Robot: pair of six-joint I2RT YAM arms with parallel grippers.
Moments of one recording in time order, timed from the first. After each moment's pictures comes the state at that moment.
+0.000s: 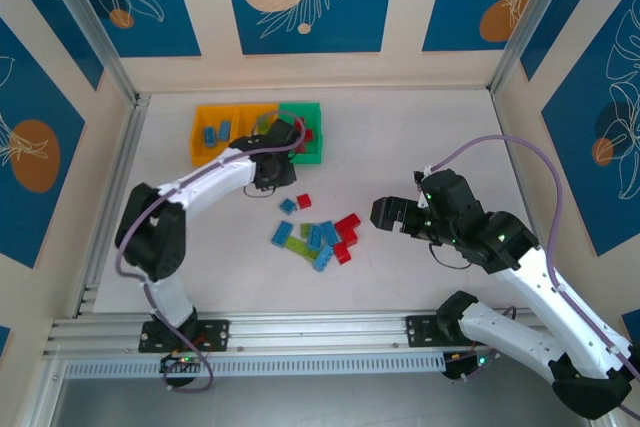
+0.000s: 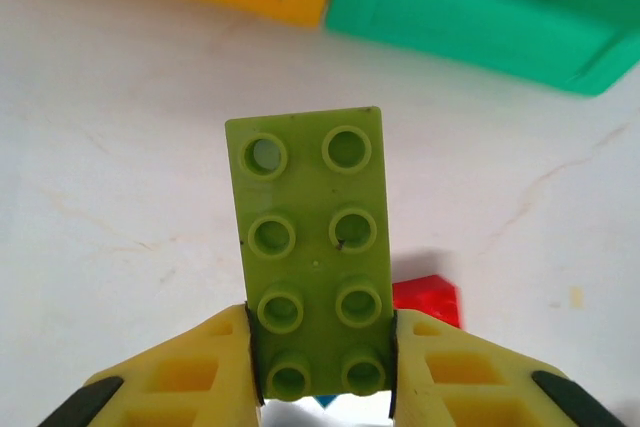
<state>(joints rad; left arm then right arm) -0.59 1.76 1.41 -0.78 -0.19 -0.79 0.66 0.80 1.01 -1.02 0.00 0.75</state>
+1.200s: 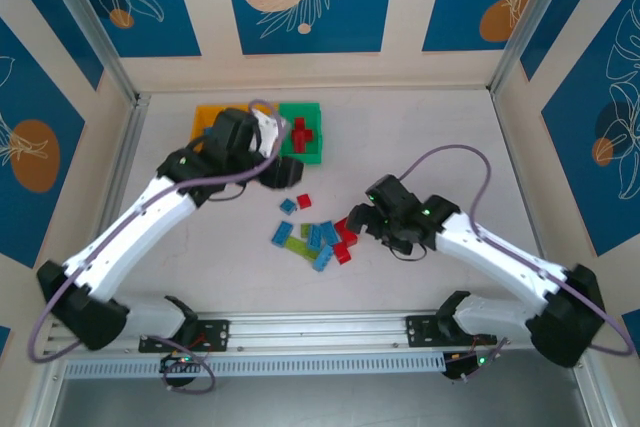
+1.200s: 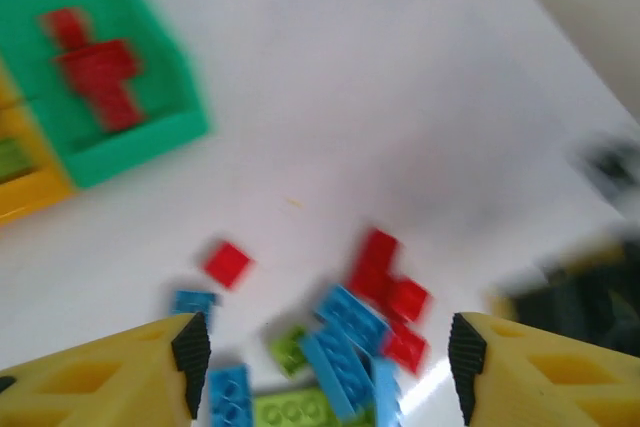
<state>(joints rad) -0.65 1.28 1.34 -0.77 0.22 -0.17 0.73 1.18 0.87 -0.84 0.02 1.06</state>
